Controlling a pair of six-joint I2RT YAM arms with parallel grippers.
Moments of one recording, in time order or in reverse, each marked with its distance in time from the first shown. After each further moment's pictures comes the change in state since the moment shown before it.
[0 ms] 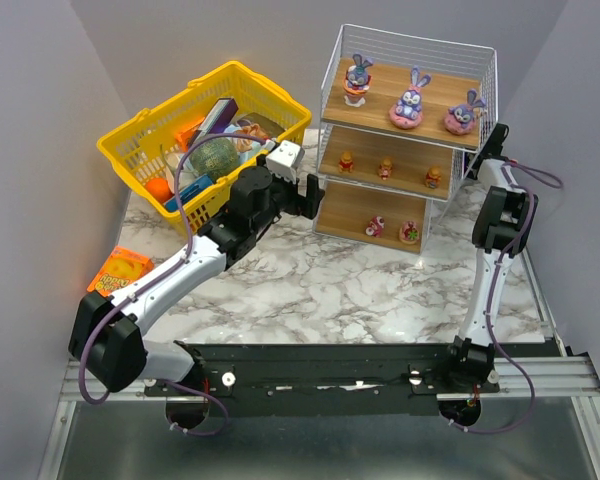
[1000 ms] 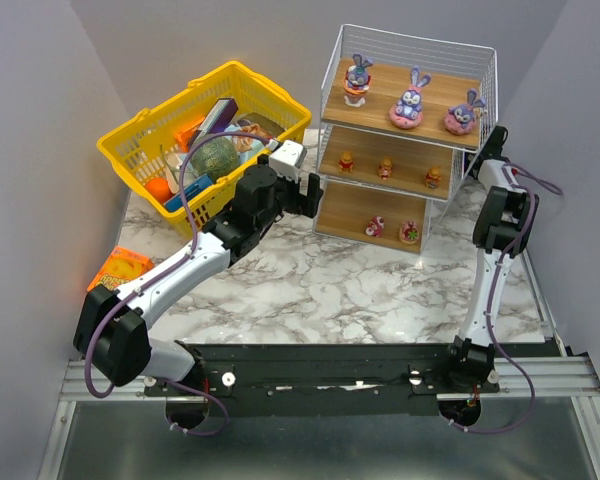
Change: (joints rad) left arm 0.000 0.042 0.024 -0.019 -0.044 0.017; right arm -0.001 -0.005 -0.008 -0.087 0.066 0.082
